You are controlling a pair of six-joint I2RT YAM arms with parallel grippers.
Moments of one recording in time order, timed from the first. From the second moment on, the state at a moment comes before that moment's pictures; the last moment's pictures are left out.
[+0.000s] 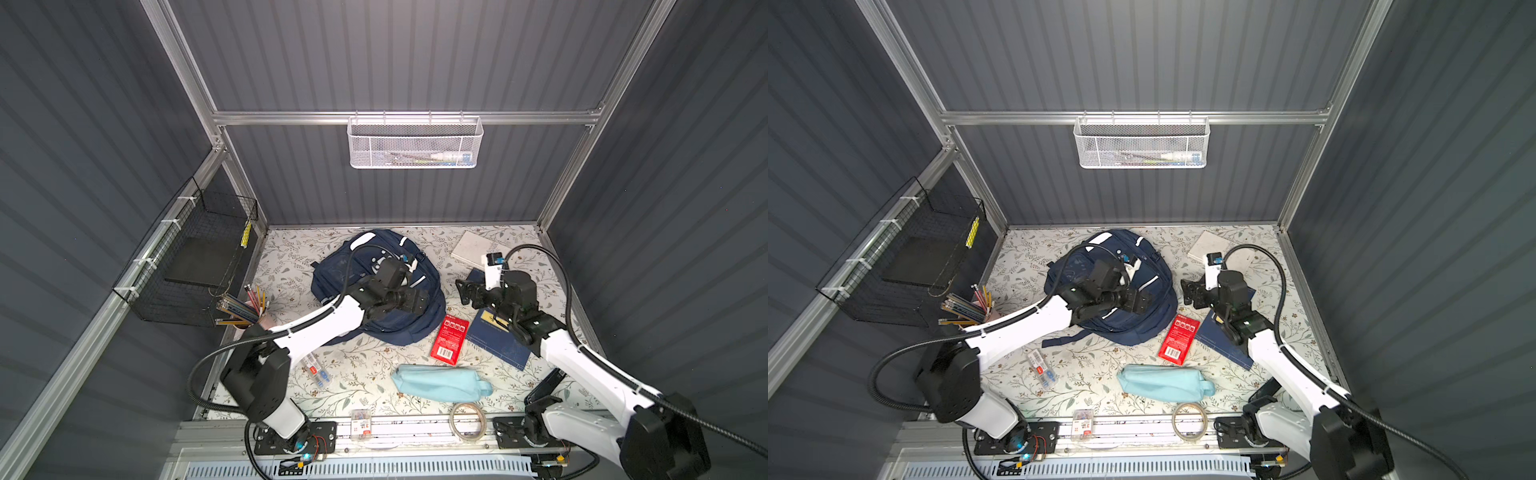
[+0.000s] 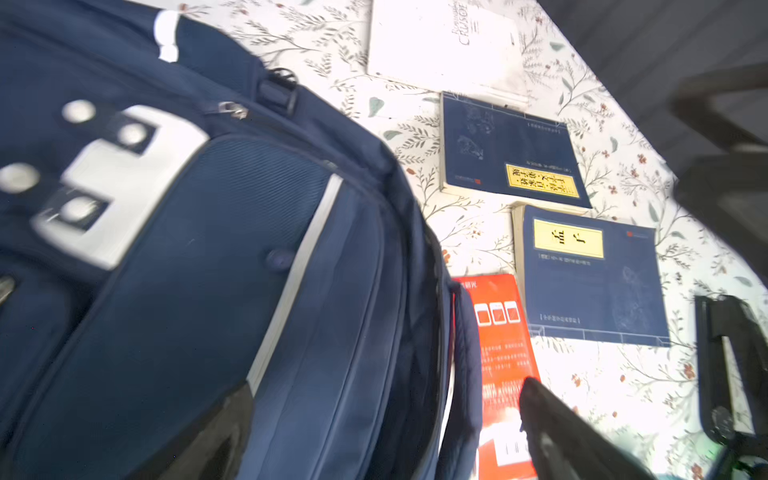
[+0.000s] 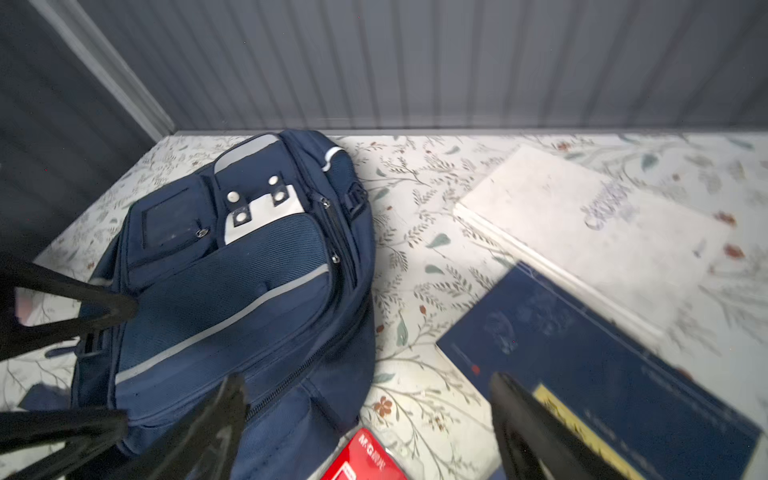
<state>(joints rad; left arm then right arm) -0.78 1.65 1.22 -0.31 0.04 -0.28 0.34 1.08 0.65 -0.01 -0.04 0.24</state>
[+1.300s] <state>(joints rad) -1.01 2.40 1.79 -0.08 0.33 -0.47 -0.29 1.25 0.57 -0.51 -0.21 0.54</state>
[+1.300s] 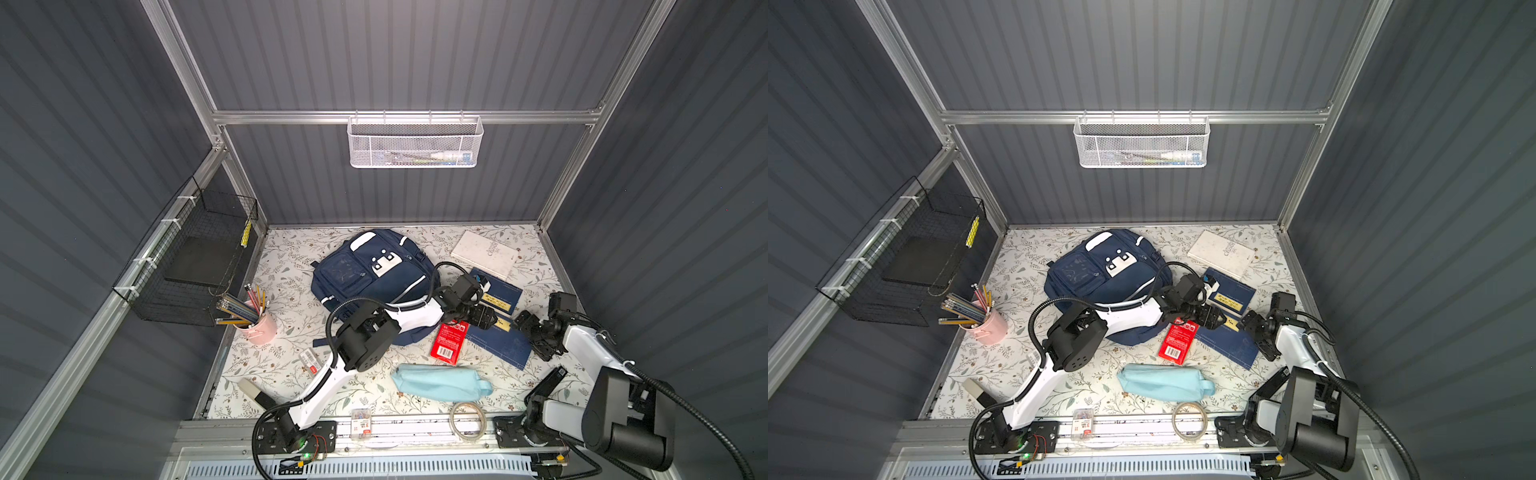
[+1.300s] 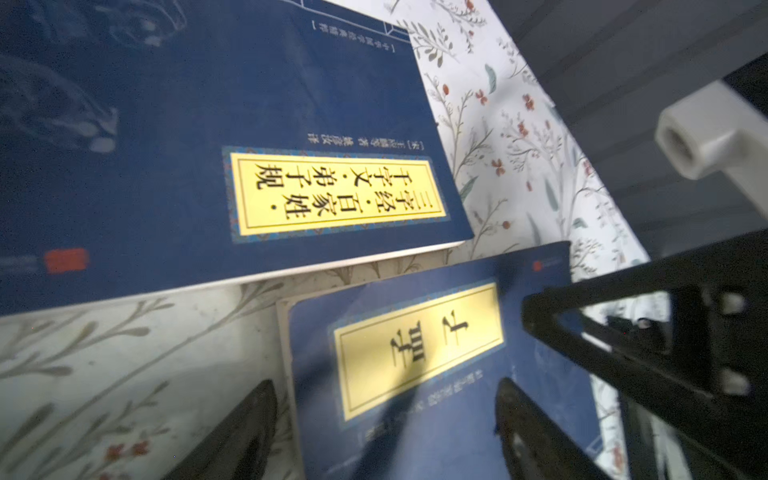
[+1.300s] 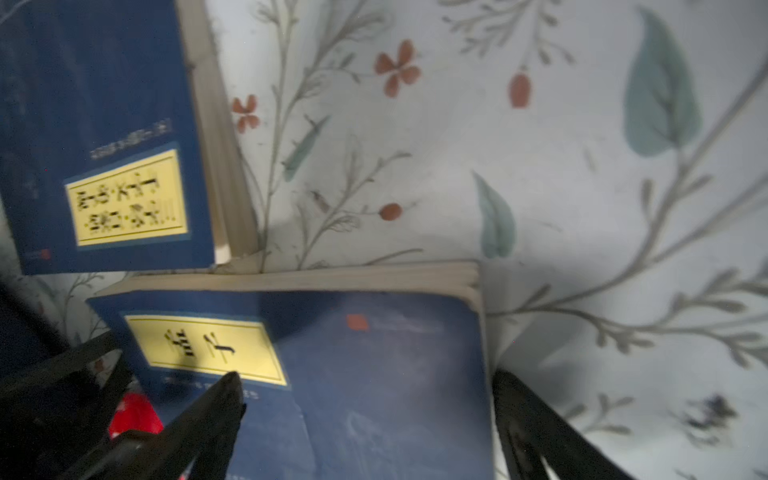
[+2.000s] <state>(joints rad) -0.99 2.35 1.74 -0.01 0.46 -0.61 -0.38 0.99 0.49 -0.42 -0.31 0.50</state>
